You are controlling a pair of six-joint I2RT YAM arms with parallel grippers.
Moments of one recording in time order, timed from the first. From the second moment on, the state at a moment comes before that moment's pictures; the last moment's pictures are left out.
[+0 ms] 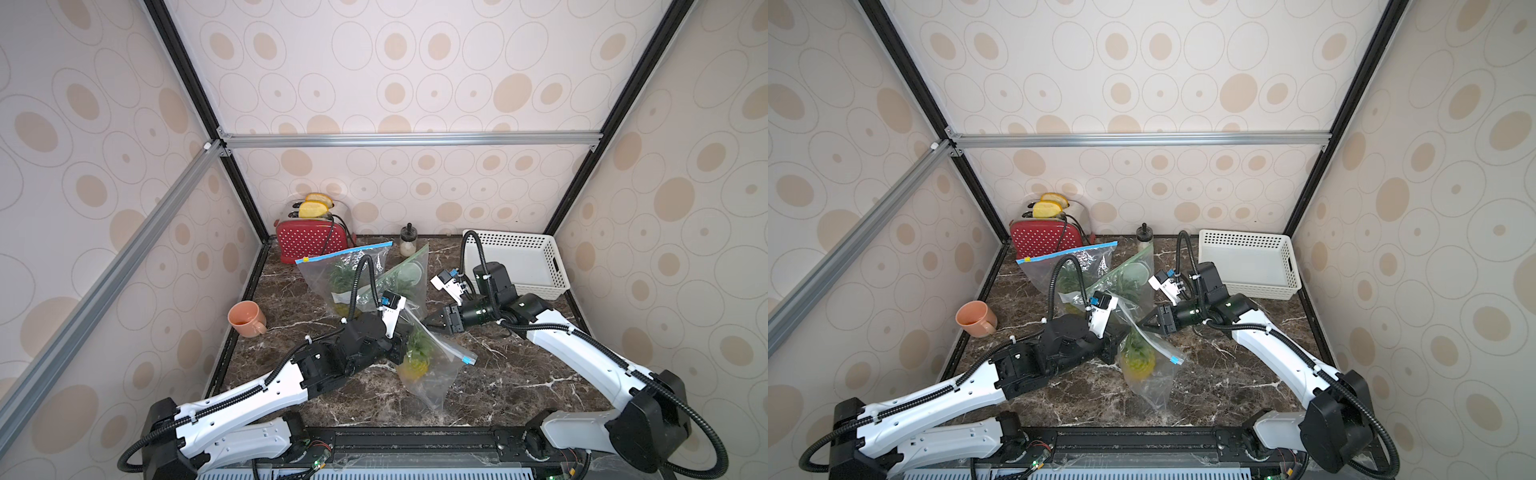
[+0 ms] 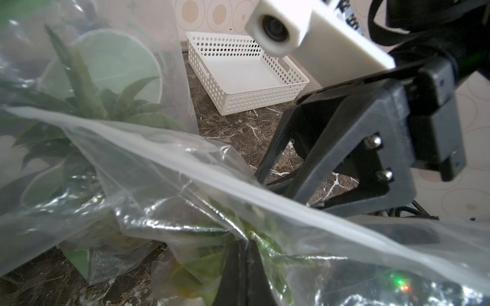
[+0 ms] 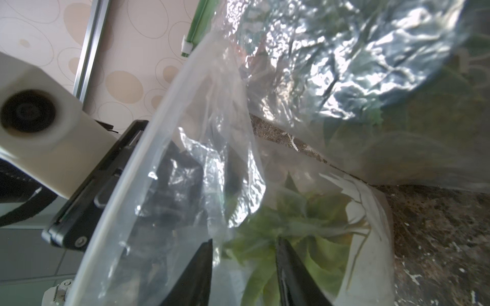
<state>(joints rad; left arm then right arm) -1.03 1.02 0.82 -0.25 -0.17 -0.45 0.62 1.31 1.04 -0.47 -0.93 0.31</state>
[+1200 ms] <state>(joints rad) -1.03 0.81 0.75 -0.39 -0.28 -0.47 0.62 1.28 1.04 -0.49 -0.83 0.32</state>
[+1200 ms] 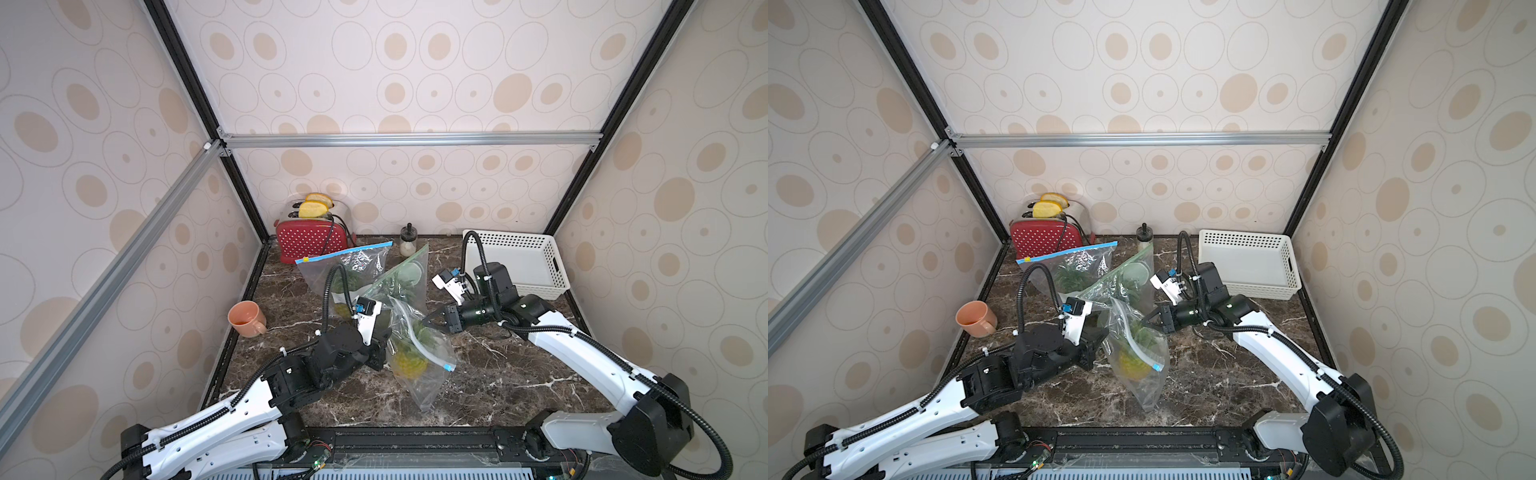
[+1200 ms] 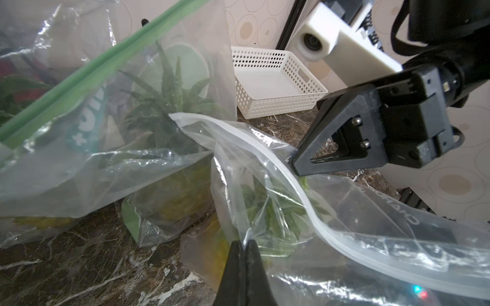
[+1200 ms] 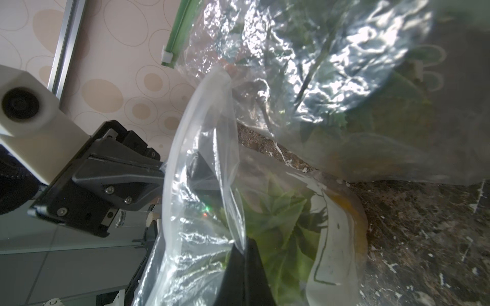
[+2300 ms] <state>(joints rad) -1.04 0.62 0.65 -0.48 -0.37 -0.55 0.49 1.24 1.01 -0.48 -0.90 0.37</state>
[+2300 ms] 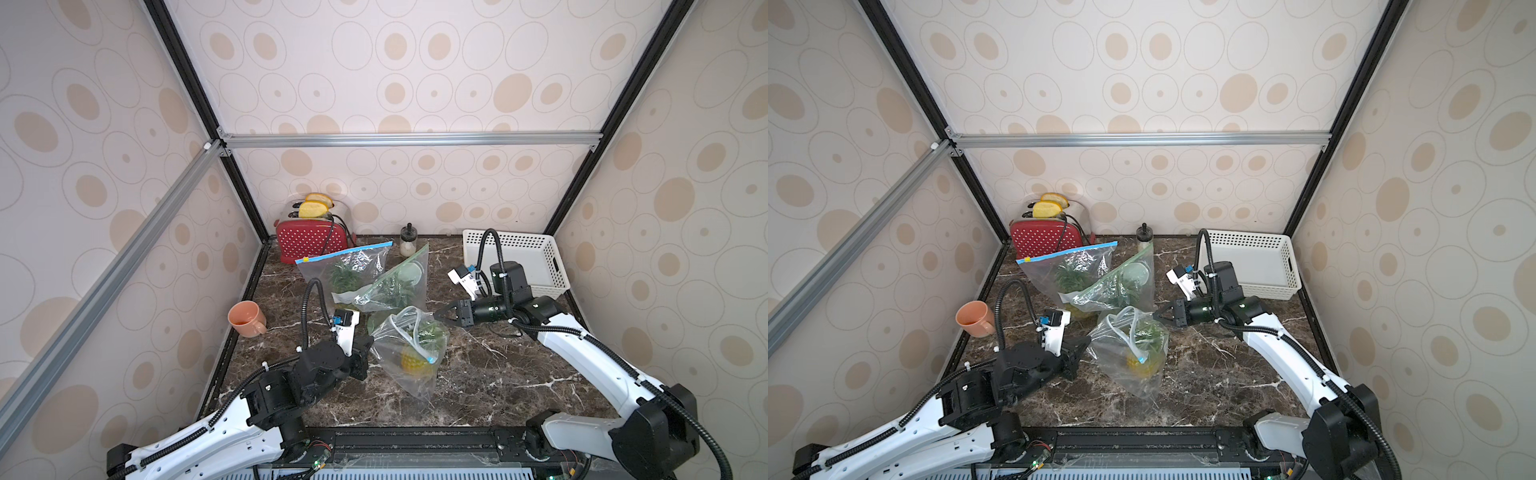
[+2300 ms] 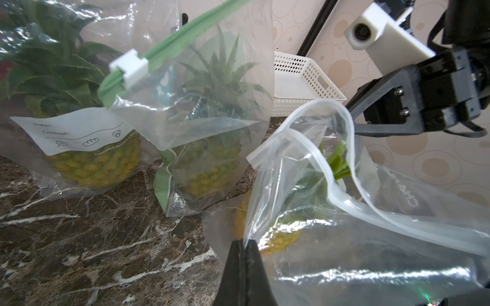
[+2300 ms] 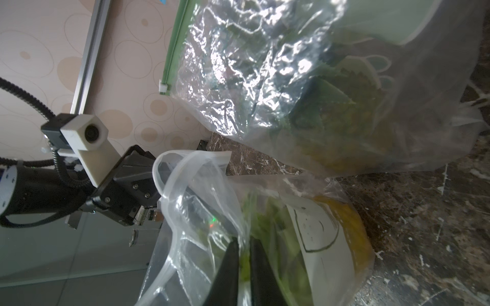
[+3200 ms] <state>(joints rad) -1.04 0.73 0.66 -0.24 -0.31 -0.52 0.74 1.47 1.54 -1.01 -0.55 0.20</state>
